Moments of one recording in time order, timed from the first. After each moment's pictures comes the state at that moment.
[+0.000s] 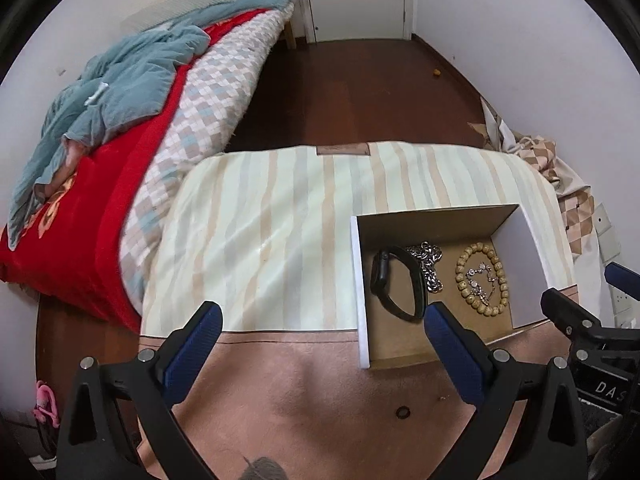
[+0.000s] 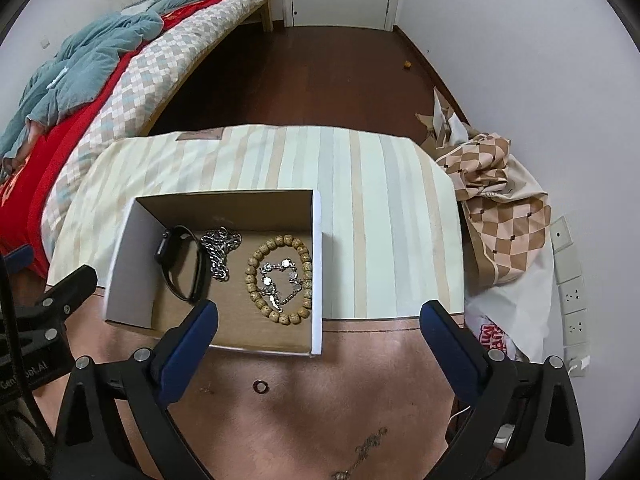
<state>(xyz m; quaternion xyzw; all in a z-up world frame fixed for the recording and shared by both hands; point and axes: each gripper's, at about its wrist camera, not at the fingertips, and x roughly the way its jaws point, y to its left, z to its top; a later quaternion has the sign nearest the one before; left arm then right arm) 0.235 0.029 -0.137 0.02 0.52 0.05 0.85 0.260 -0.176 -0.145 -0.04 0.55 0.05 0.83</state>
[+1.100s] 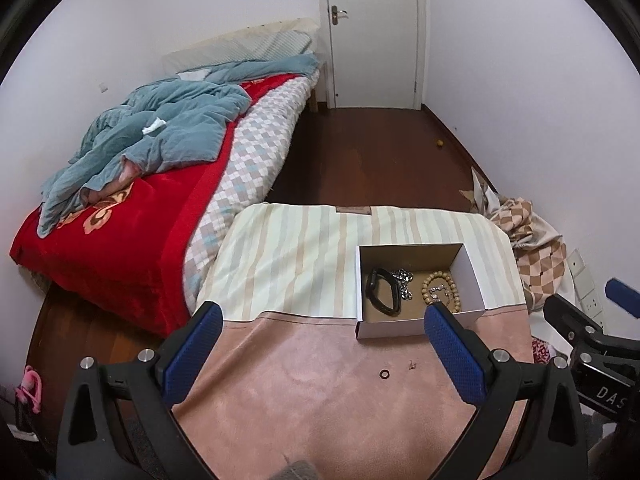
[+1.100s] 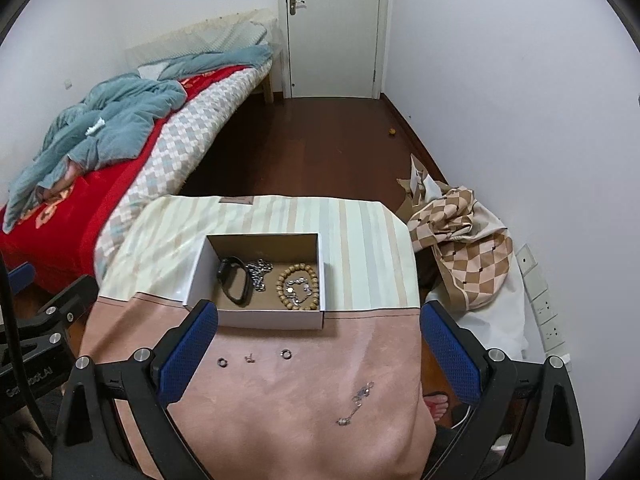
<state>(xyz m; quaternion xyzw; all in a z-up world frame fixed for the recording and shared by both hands) 0.120 0.030 -0.037 -0.01 0.41 0.08 0.91 0.140 -0.184 -0.020 -0.02 0.44 0.05 0.90</state>
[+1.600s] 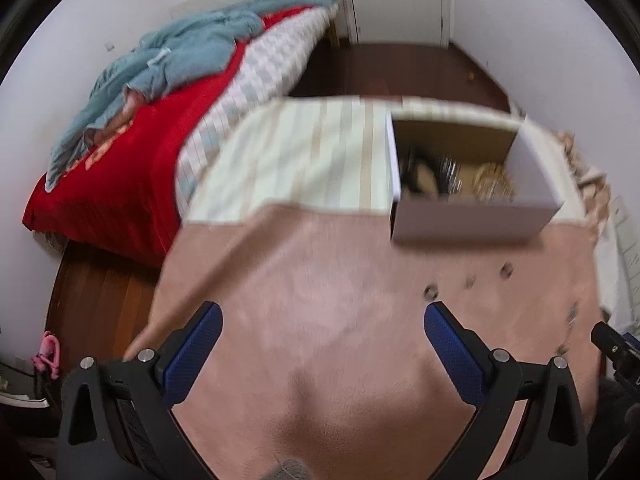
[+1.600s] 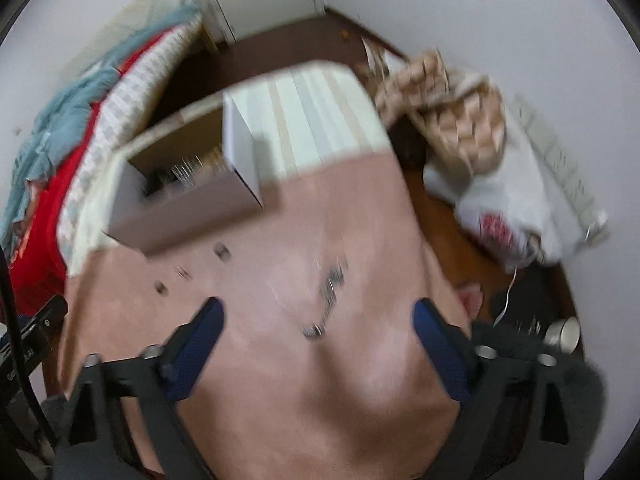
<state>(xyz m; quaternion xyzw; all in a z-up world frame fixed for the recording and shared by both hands) 0.114 0.026 -0.175 0.02 0.52 0.13 0.85 0.109 -0.263 -0.174 0.11 0.56 -0.01 0.82</state>
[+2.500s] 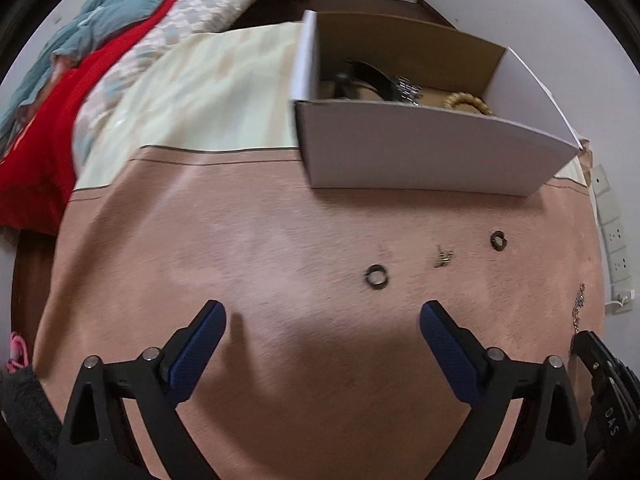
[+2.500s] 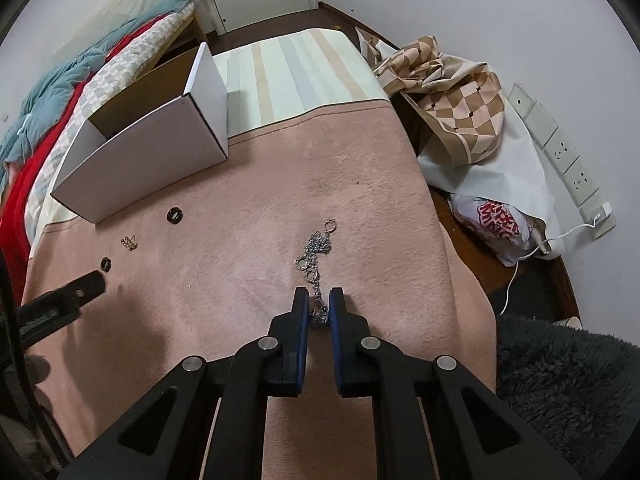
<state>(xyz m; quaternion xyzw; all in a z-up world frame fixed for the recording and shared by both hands) 0.155 -0.008 -0.250 -0.02 0.58 0.04 0.81 0.104 -0.254 -0.229 0.09 0.56 -0.03 0.83</state>
